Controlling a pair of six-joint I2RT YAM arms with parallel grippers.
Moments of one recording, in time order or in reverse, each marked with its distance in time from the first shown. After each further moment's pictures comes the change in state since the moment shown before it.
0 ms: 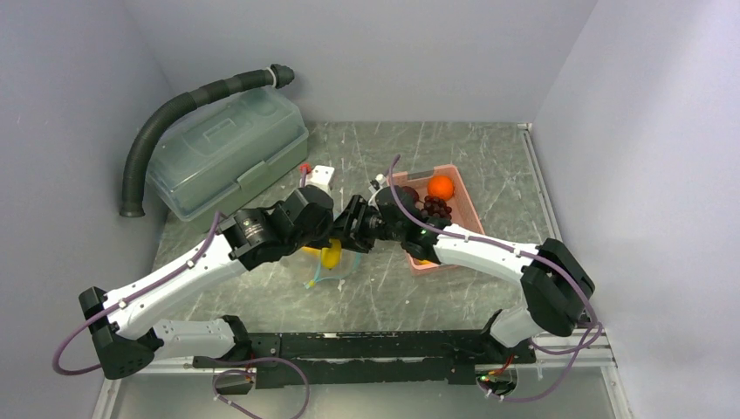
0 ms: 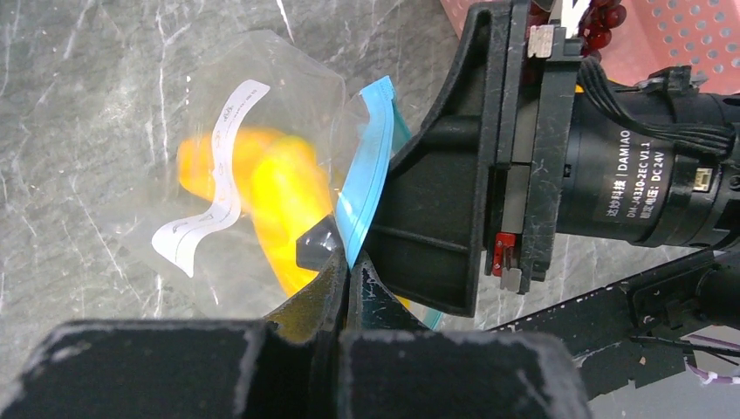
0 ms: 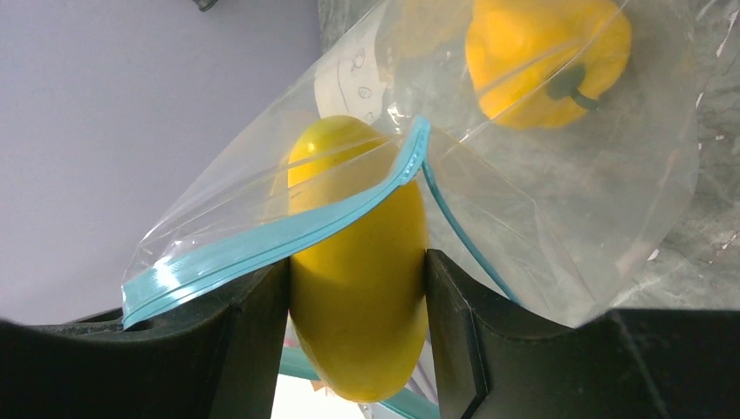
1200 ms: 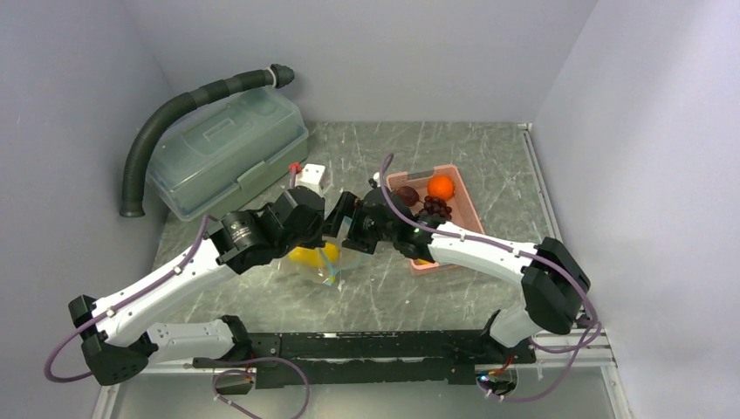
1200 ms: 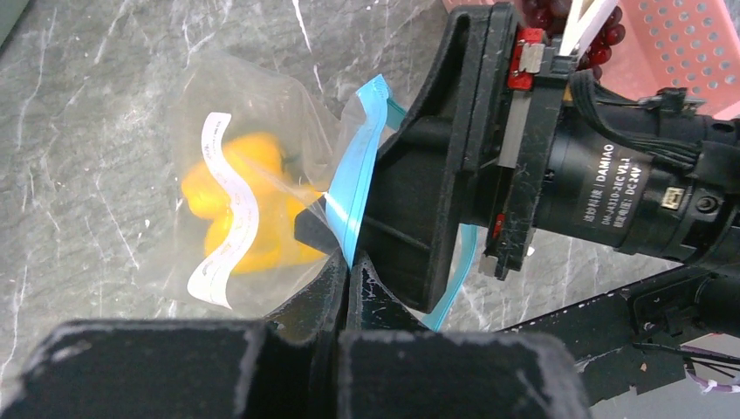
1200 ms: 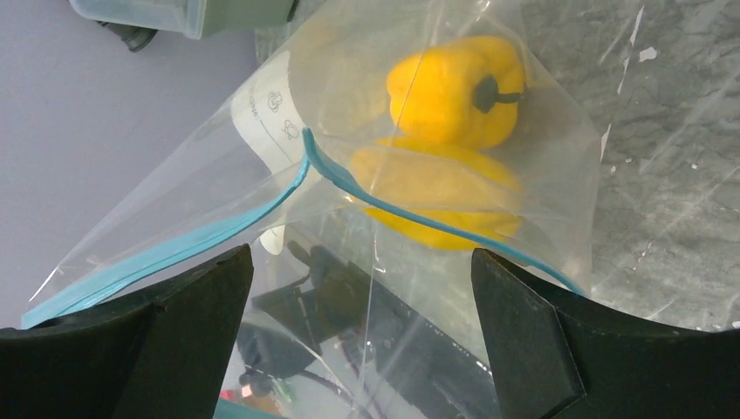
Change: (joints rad) left arm 0.005 -0.050 0.001 -0.019 -0.027 -0.001; right arm 0.058 0.026 0.090 -0.160 0.202 -0.074
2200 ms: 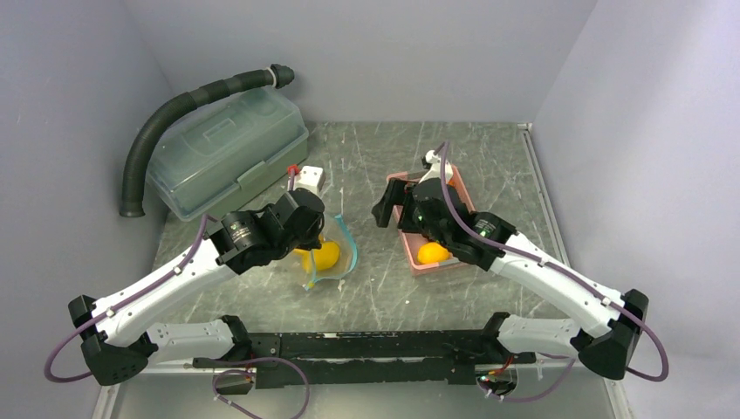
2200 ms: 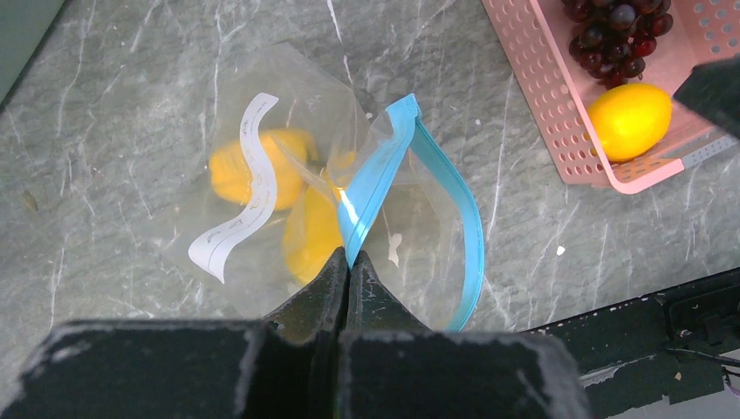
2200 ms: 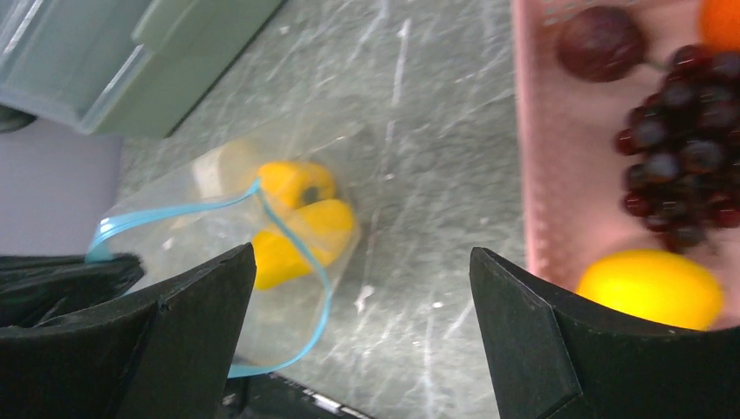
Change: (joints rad) left arm -0.001 -0.002 0.000 -0.053 -0.044 0.004; right arm -0.030 -0.383 0.082 -0.452 0.399 -0.381
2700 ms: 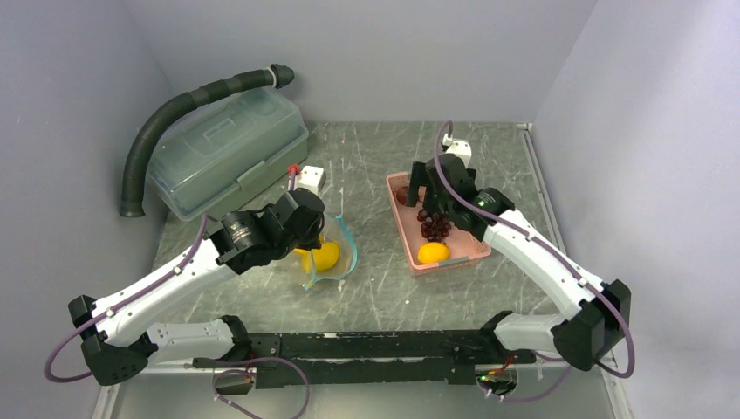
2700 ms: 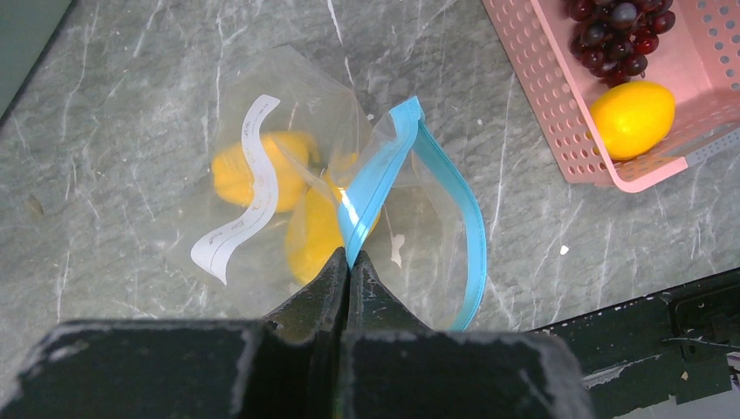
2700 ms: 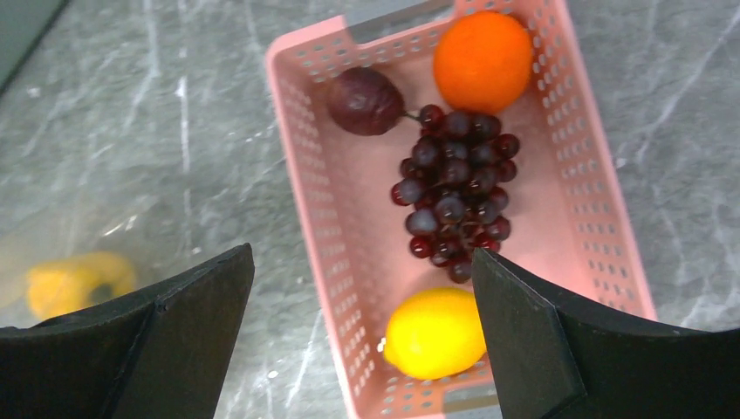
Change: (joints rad) left arm 0.000 0.000 0.000 0.003 -0.001 0.015; right arm -0.264 0.109 0.049 -0.109 0.095 -0.229
